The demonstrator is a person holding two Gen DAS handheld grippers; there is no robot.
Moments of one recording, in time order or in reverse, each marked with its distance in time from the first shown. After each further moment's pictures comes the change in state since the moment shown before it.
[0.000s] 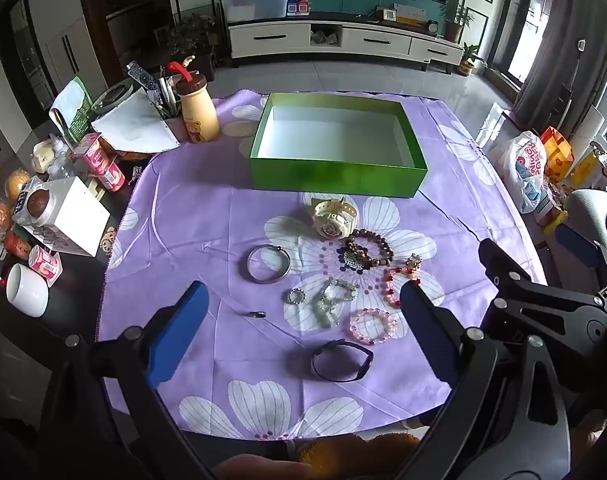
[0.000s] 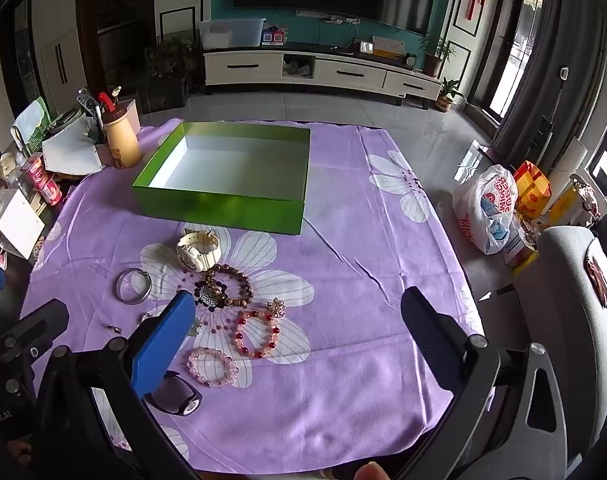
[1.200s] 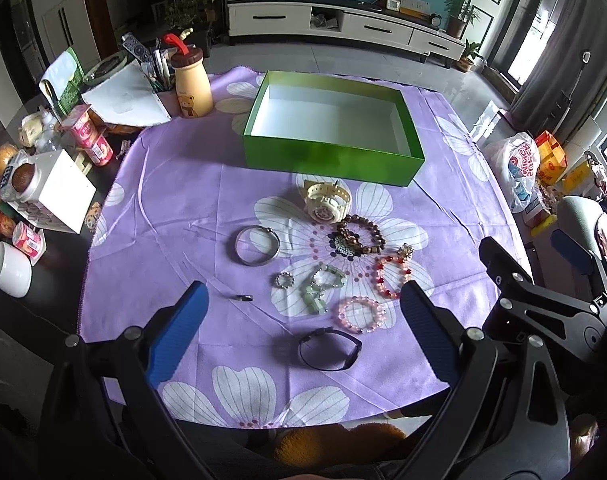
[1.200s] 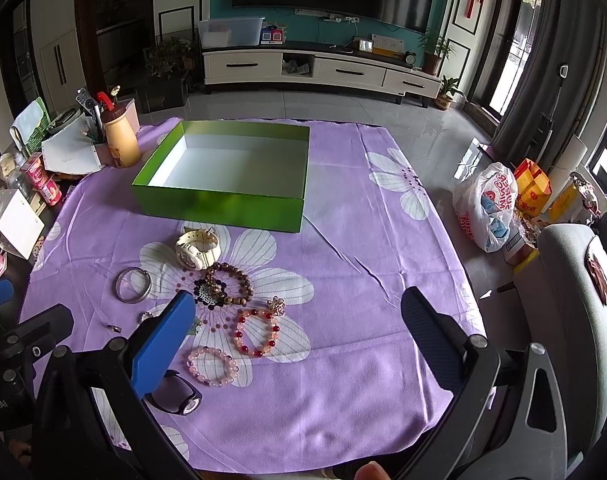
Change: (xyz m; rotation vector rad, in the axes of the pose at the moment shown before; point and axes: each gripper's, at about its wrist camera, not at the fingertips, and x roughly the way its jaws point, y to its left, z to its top) left arm 0.014 0.006 -0.007 -0.056 0.079 -0.056; right arm 0.003 0.000 -0.002 0.003 0.003 0.000
